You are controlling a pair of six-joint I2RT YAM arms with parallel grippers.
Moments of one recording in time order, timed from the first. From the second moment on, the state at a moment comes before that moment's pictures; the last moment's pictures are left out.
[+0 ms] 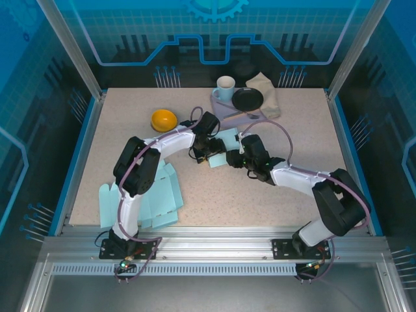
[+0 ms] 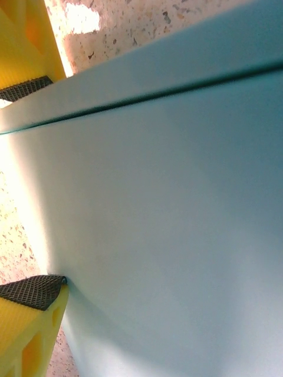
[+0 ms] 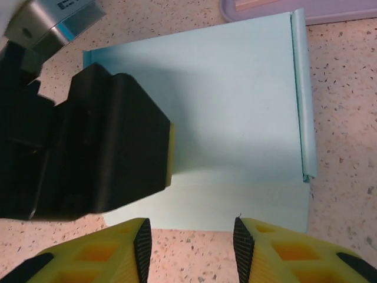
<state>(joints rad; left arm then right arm) -0.55 2.11 1.57 -0.69 0.19 -0.93 0.57 1.51 0.76 0.05 0.05 0.35</state>
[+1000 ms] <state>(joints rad) -0.52 2.18 1.73 -0.88 0.20 -0.93 0.37 1.93 1.20 -0.18 -0.20 0.24</state>
